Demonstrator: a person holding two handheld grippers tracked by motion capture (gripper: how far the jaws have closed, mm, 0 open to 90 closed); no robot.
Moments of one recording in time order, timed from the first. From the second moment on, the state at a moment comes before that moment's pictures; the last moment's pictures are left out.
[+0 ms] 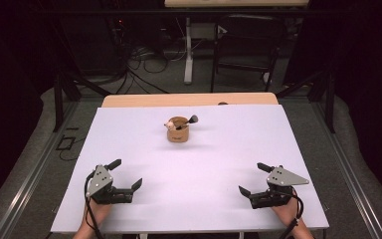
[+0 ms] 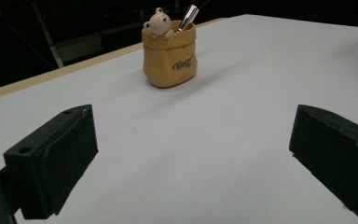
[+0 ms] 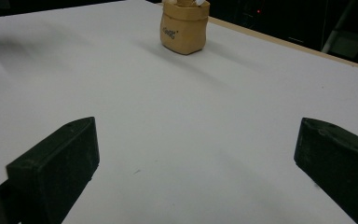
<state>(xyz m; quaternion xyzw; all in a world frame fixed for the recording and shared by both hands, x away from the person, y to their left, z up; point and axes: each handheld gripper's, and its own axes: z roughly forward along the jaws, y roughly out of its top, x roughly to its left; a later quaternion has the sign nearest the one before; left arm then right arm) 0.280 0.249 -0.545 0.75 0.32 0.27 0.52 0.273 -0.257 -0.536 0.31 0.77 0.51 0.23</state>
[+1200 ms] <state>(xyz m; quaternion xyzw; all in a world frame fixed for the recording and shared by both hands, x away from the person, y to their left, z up) 0.260 0.268 -0.561 0.76 0.33 0.22 0.52 0.262 -0.261 -0.545 0.31 0.78 0.48 0.24</state>
